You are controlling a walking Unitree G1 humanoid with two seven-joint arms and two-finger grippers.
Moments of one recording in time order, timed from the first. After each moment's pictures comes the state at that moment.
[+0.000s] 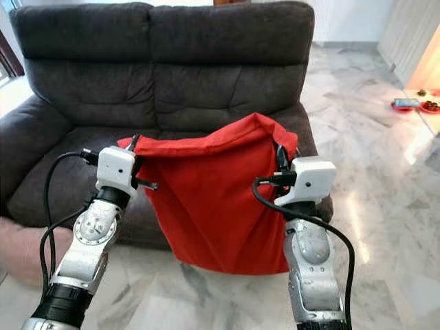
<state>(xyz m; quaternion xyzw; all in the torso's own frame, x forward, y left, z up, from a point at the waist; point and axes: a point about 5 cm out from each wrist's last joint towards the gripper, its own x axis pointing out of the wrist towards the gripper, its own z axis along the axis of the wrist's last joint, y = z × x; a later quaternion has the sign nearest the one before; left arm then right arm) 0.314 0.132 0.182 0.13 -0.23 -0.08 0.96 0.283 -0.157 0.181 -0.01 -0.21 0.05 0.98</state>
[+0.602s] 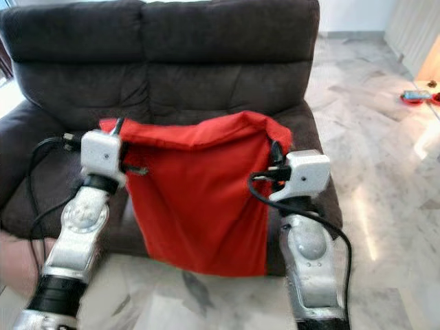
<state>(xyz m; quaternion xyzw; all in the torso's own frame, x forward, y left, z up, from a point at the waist) 0.316 0.126 0.208 0.12 -0.26 -0.08 0.95 0.285 -0.162 0.183 -0.01 -0.20 0.04 0.98</state>
